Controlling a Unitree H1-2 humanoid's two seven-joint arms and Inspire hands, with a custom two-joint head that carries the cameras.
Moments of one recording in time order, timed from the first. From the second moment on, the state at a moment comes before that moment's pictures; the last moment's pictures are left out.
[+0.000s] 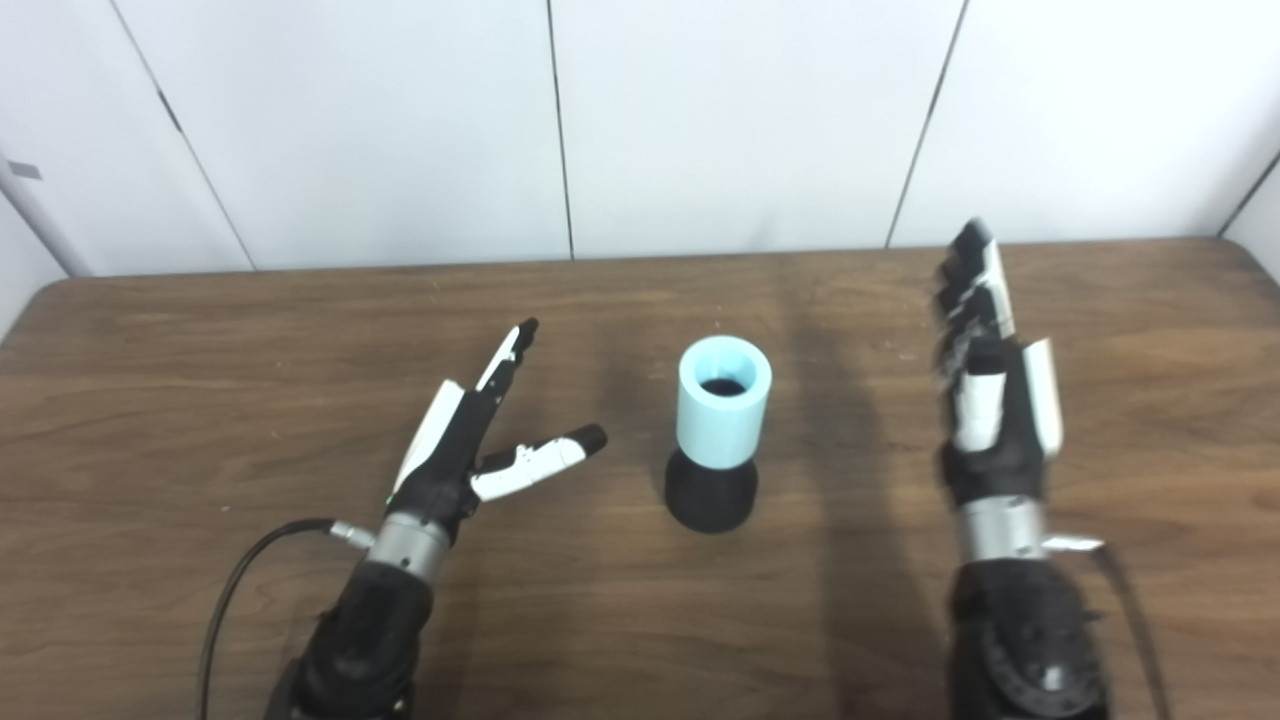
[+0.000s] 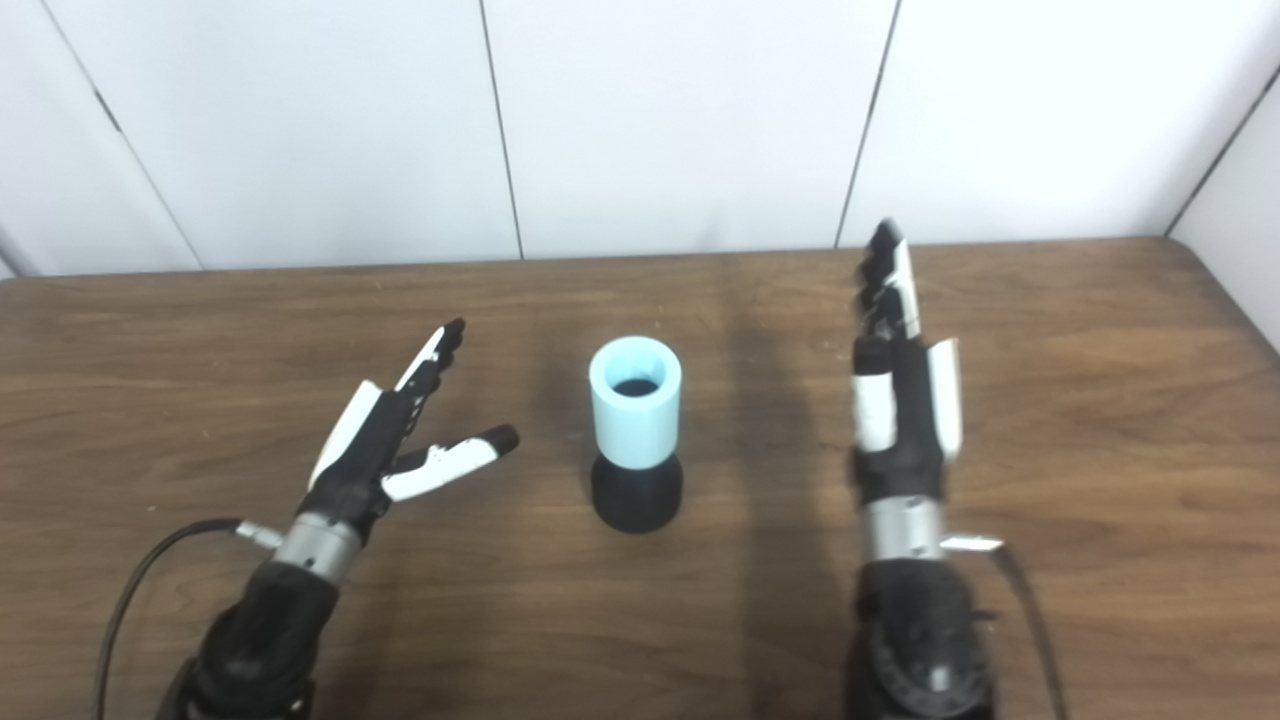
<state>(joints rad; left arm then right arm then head) -0.11 0.15 -0.12 -0.31 0.28 0.24 -0.14 -0.06 0.09 -0.06 -0.39 -0.05 0.17 -0.06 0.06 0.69</state>
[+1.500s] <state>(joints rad) 0.07 -0.05 -0.05 -0.34 0.09 0.17 0.00 0.05 0.02 0.02 -0.27 -0.10 0.17 -0.06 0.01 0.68</state>
